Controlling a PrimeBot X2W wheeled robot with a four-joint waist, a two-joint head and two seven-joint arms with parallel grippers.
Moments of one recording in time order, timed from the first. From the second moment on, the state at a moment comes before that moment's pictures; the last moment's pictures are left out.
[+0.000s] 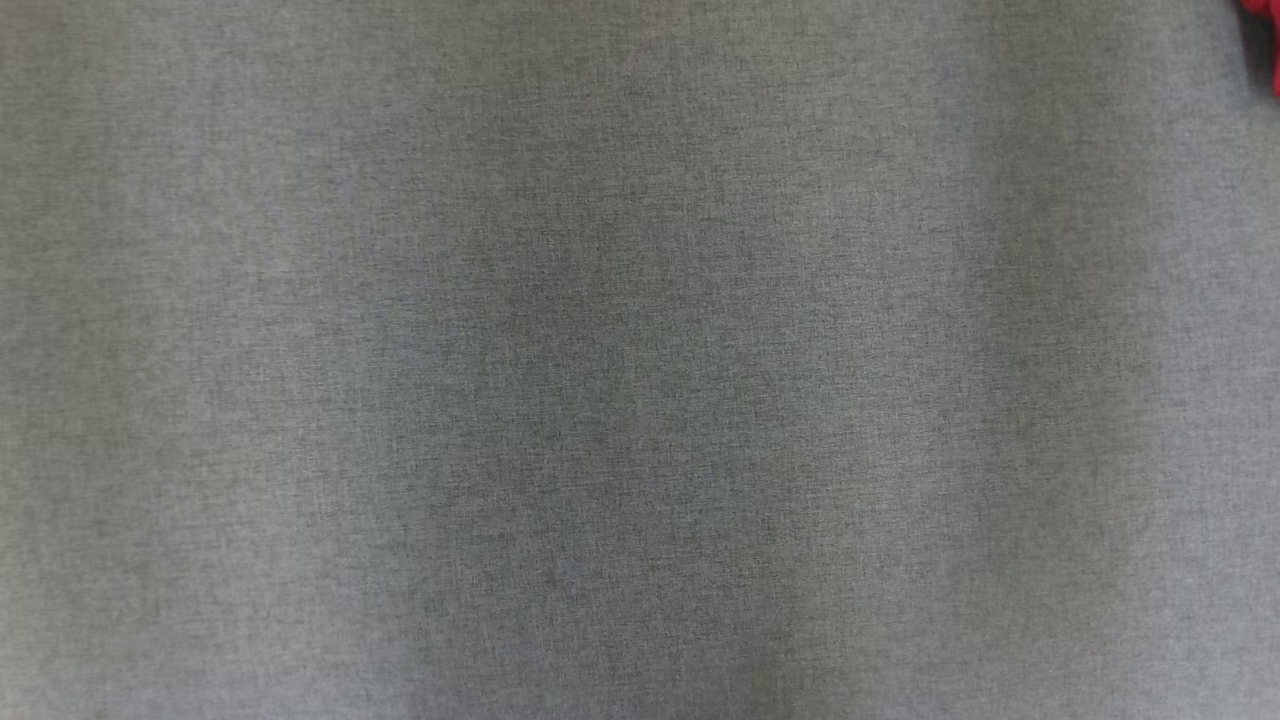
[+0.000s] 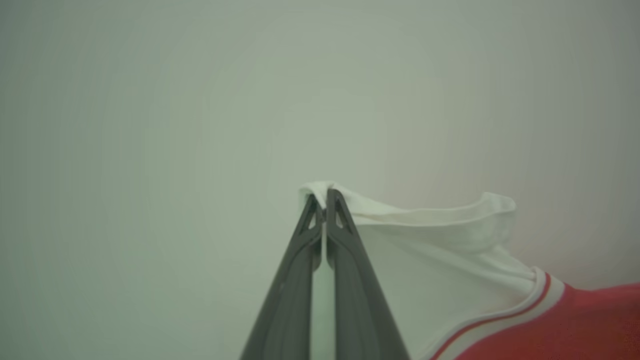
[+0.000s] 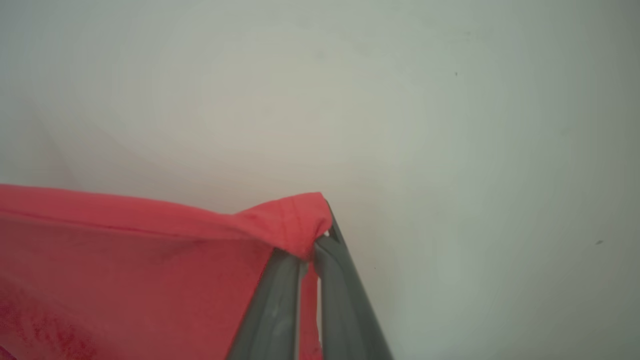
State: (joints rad) left arm -2.13 0.41 -0.57 1.00 -0.56 -0.13 -0.14; right arm -1.88 -0.31 0.22 0.92 0.47 0.13 0.30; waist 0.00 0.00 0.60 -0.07
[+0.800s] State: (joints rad) left arm -1.98 0.38 -0.73 1.02 -0.78 -0.13 -0.22; right arm -1.77 -0.34 0.35 1.02 0.57 0.13 0.24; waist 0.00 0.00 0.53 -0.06
